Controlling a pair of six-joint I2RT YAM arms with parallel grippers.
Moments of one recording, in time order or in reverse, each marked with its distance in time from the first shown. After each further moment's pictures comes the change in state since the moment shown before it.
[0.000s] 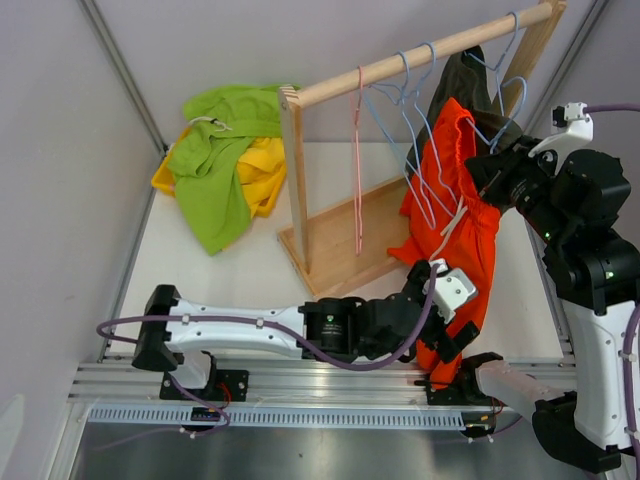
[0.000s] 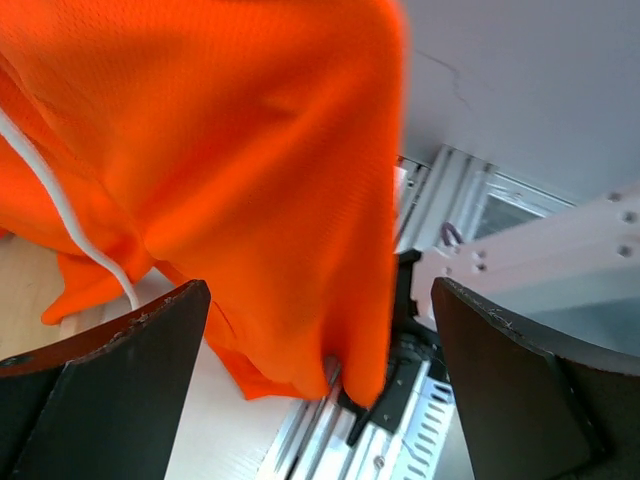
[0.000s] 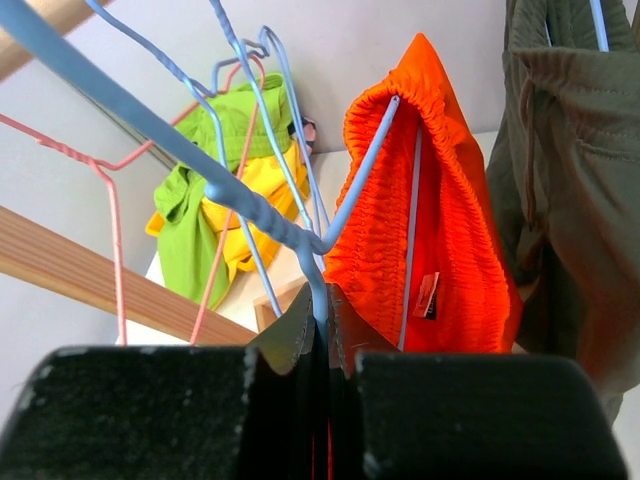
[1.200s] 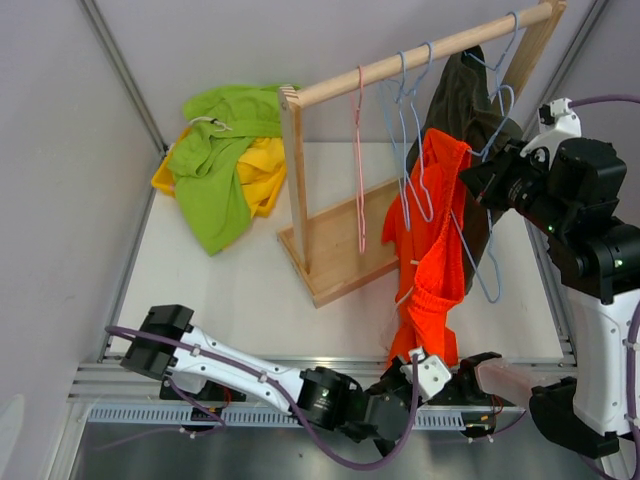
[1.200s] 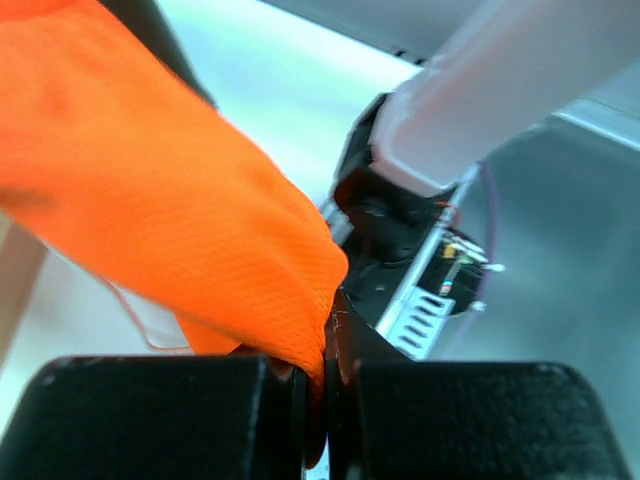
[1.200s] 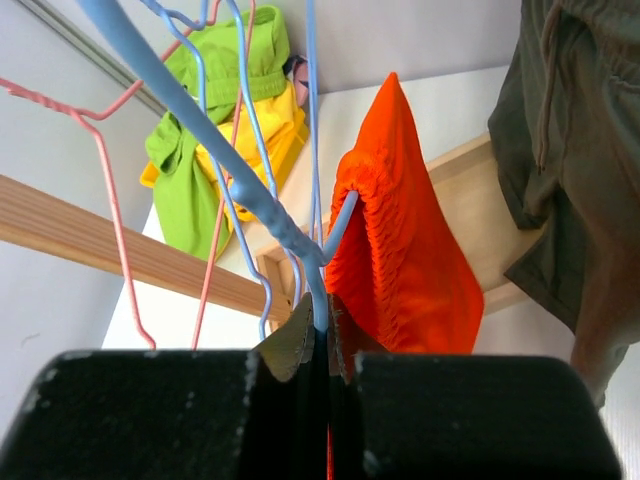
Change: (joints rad) left arm -0.298 0.005 -0.300 0.146 -0.381 -0.133; right arm 0.010 0.100 0.176 -0.237 -0.035 0.006
